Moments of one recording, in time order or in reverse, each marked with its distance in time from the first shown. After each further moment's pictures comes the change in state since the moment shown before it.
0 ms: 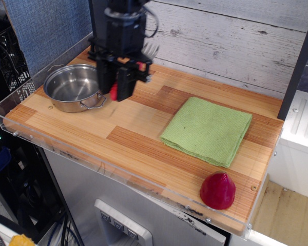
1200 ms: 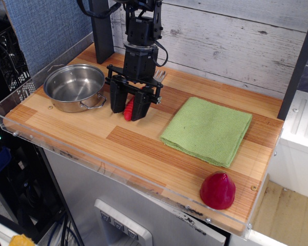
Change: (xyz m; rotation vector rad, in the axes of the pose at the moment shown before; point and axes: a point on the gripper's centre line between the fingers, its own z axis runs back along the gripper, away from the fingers) arm 0.035 -0.005 -0.048 -0.038 0.131 -0.007
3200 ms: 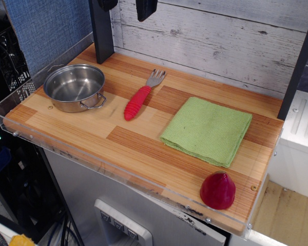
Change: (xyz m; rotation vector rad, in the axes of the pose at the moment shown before) arm -0.051 -0.012 0.161 0.009 -0.465 0.048
